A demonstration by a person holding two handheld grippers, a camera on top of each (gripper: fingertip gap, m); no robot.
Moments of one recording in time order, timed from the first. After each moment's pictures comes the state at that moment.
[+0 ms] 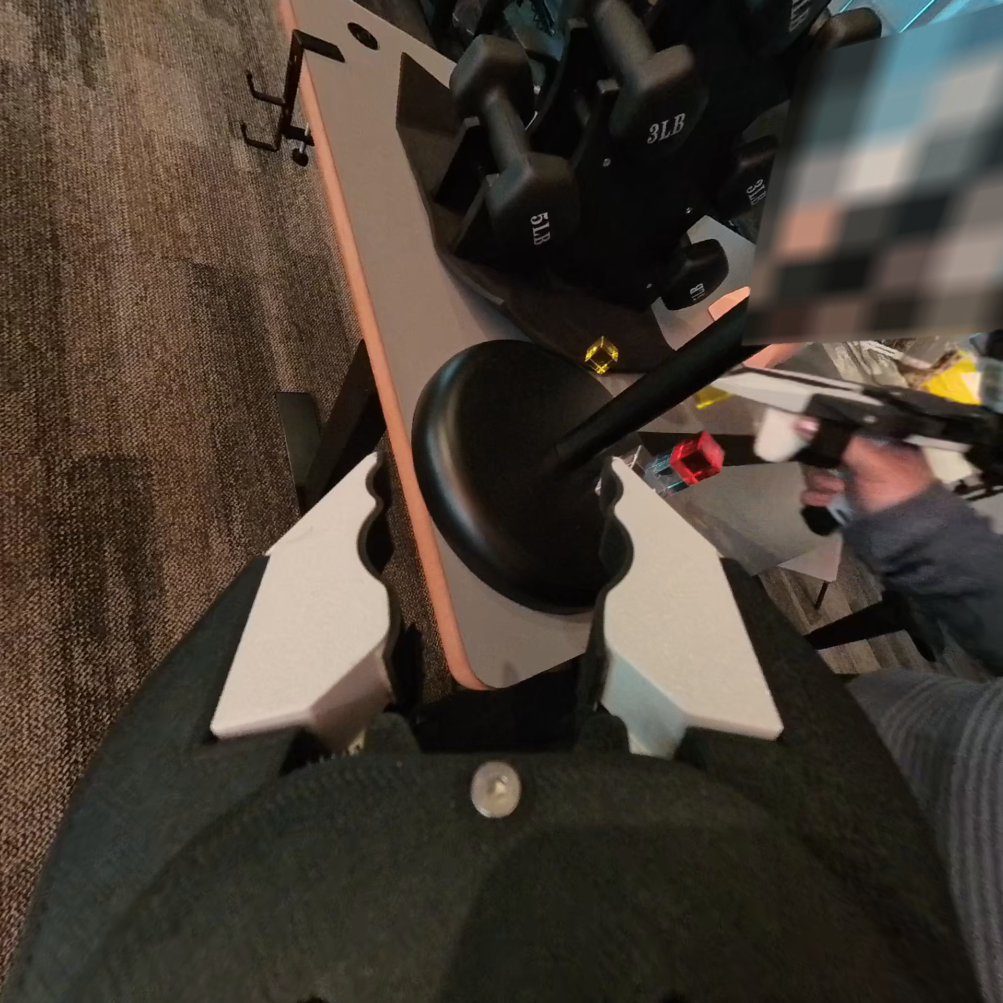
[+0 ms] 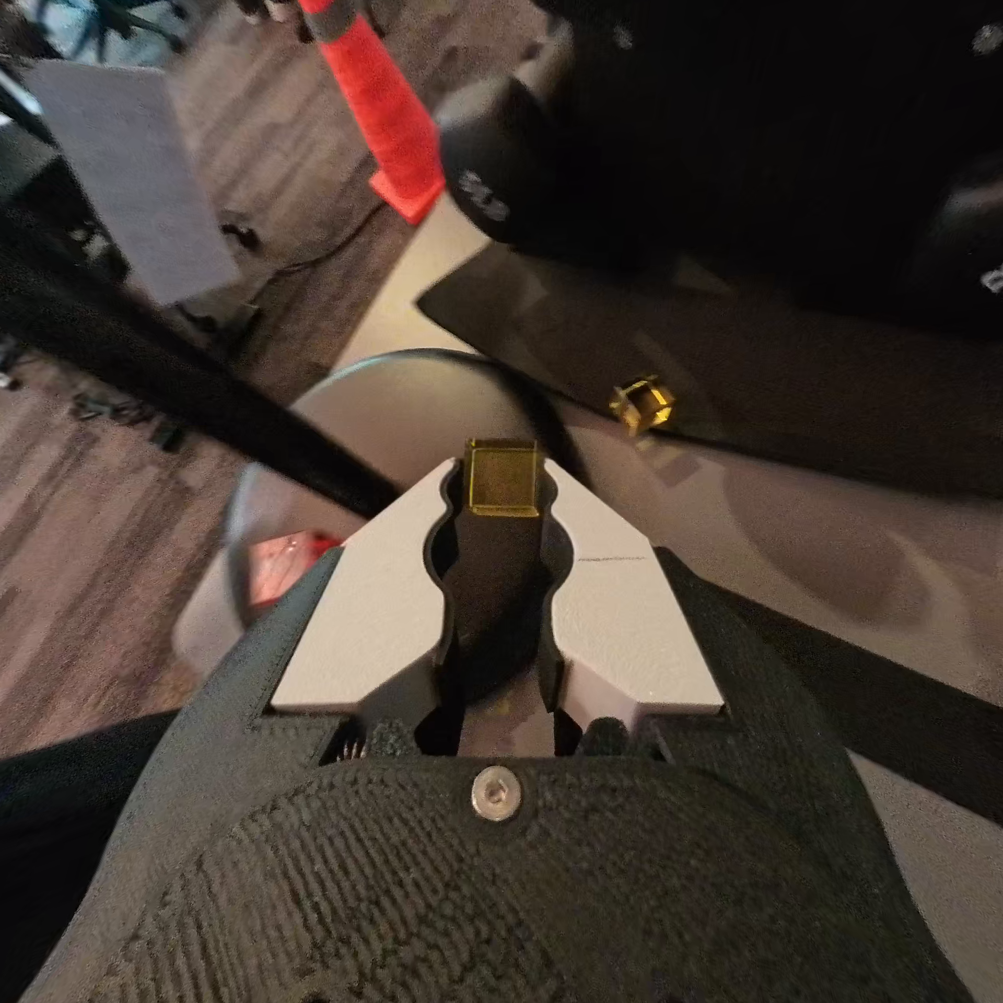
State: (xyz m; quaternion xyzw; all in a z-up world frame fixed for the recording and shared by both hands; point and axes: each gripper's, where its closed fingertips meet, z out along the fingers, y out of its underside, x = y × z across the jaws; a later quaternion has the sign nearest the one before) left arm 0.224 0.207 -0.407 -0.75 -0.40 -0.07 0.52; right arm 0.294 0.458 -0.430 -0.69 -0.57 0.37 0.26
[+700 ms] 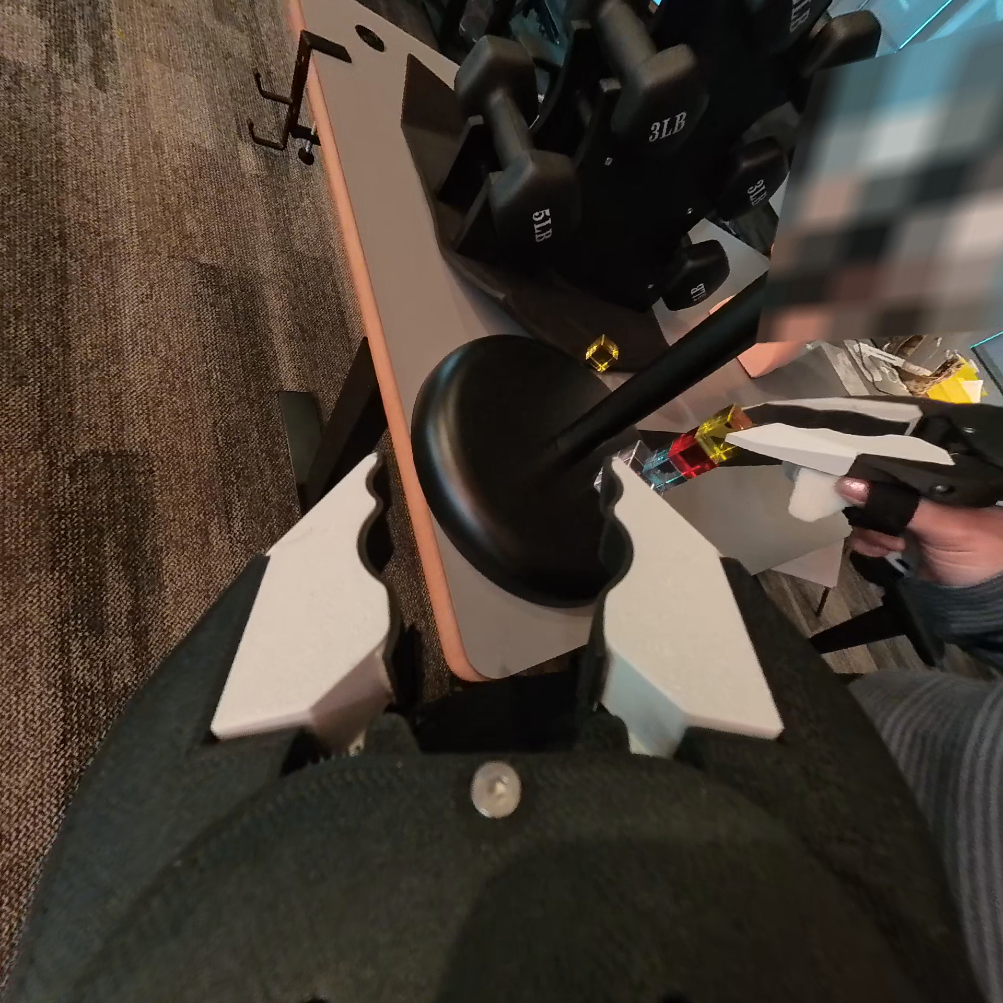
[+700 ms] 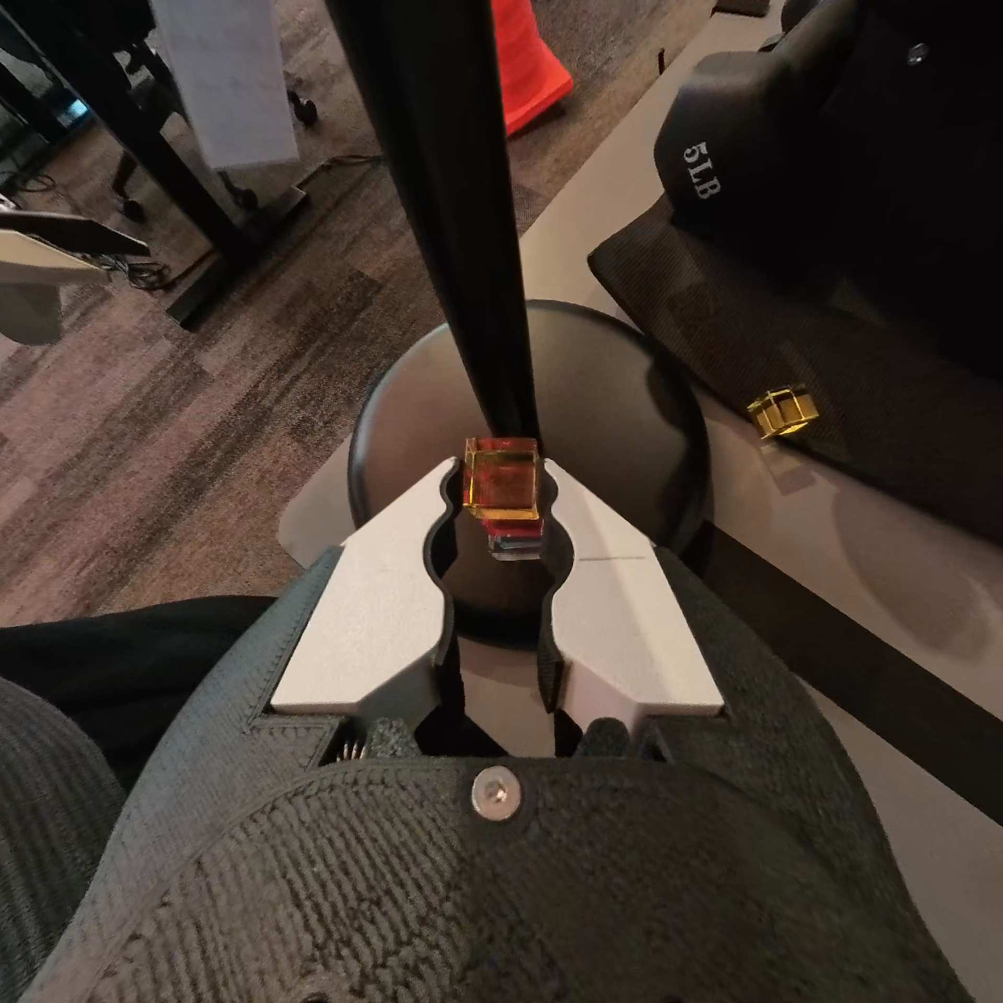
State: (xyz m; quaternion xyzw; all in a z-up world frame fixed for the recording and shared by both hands) left arm 0.231 0.203 -0.408 -0.74 -0.40 -0.07 0.53; right arm 0.312 0.375 -0.412 -0.63 -0.66 0.33 0.24
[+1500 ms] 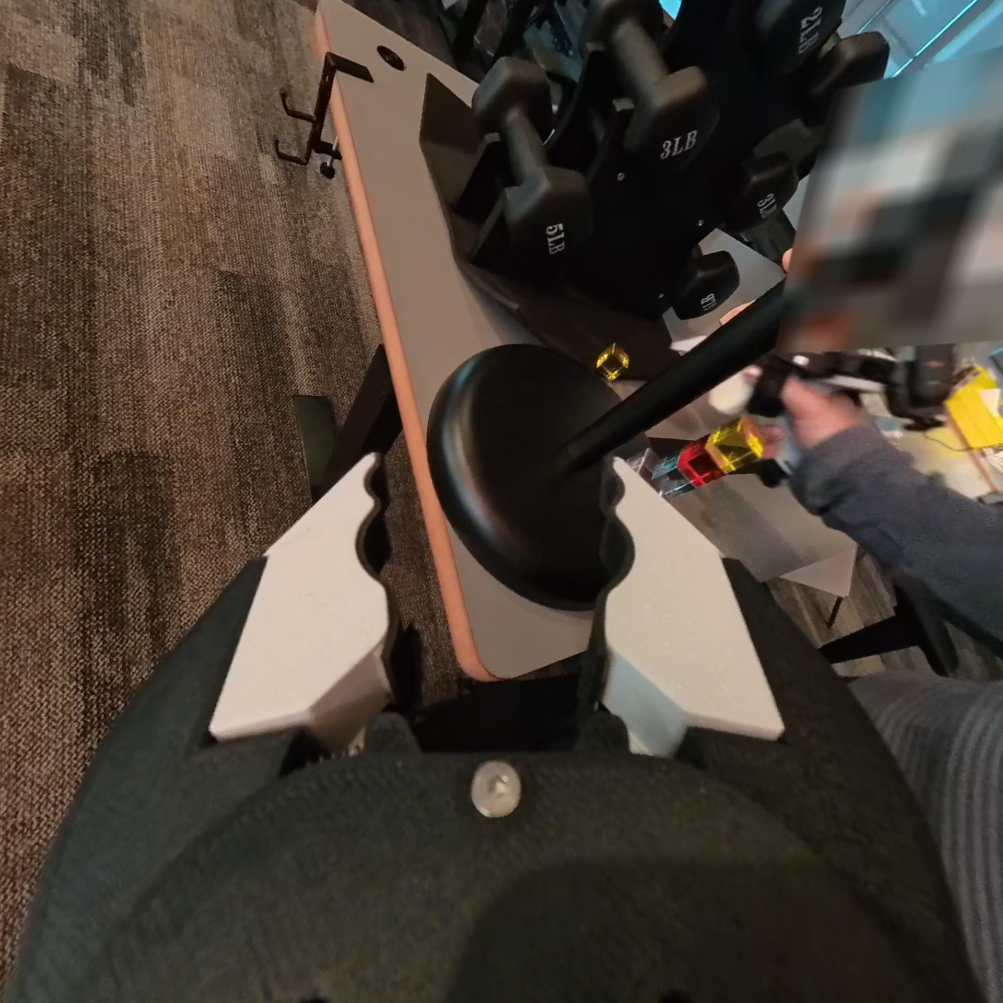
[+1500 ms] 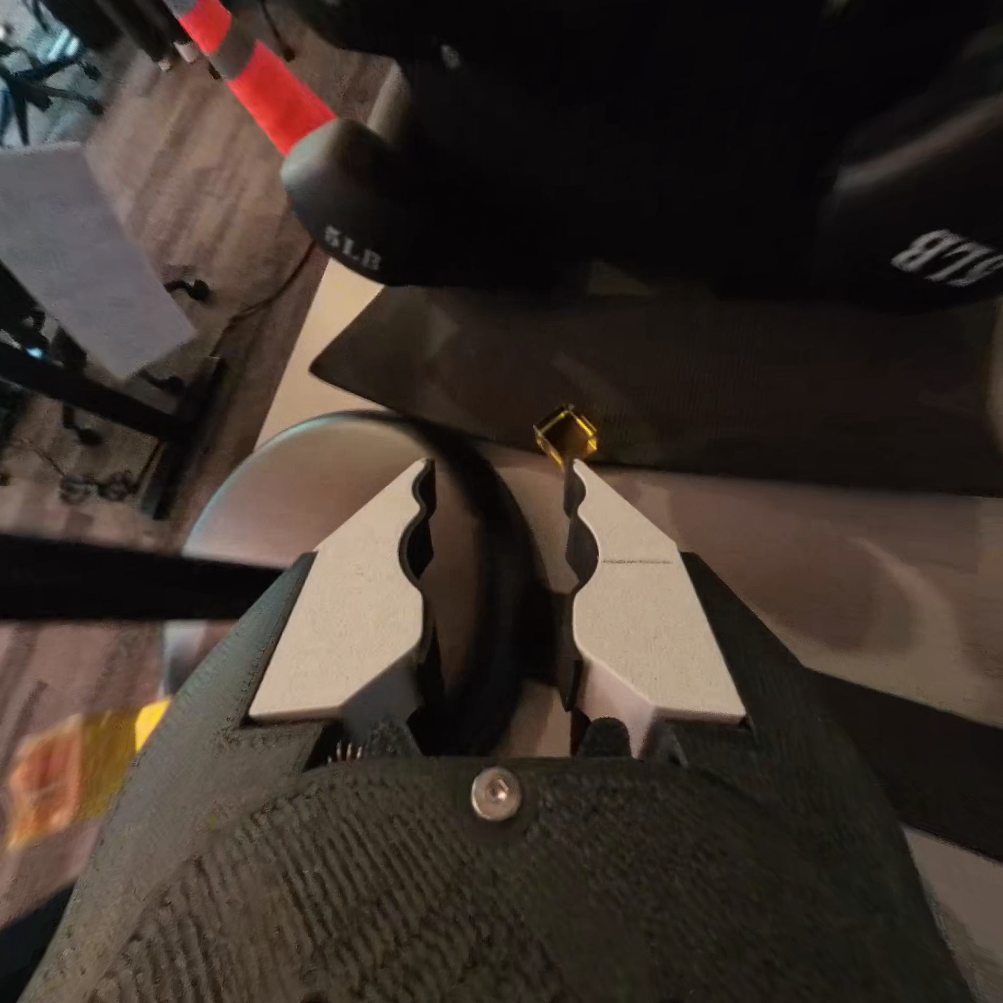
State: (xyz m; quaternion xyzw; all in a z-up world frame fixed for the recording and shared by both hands) left arm 0.225 0.195 -0.402 -0.74 -0.41 -0.06 0.53; right arm 0.254 0.511 -0.460 -0.76 -0.49 0.35 0.24
